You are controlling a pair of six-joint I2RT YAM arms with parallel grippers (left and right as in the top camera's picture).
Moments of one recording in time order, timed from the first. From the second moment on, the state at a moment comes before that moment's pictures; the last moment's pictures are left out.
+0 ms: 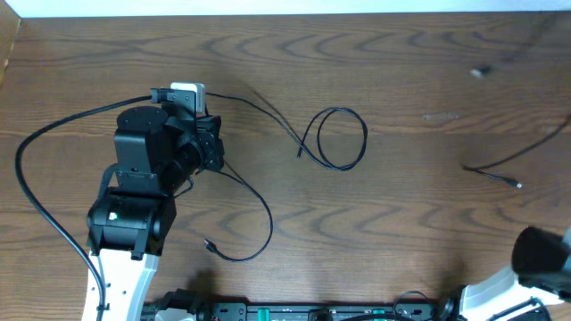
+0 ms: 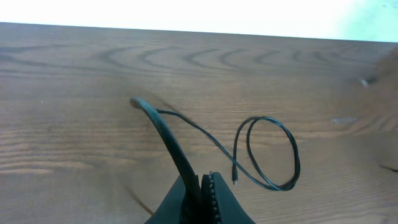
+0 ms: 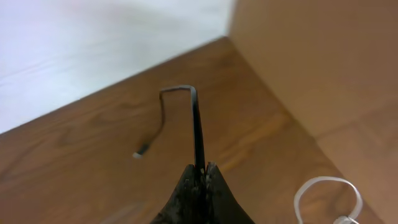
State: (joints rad) left arm -0.13 1.01 1.06 -0.62 0.21 -0.15; right arm -0.35 1.80 2.32 -1.18 0.22 0.10
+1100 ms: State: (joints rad) left arm -0.13 1.01 1.06 -0.64 0.21 -0.18; right arm -0.92 2.08 2.40 -1.23 0.05 0.26
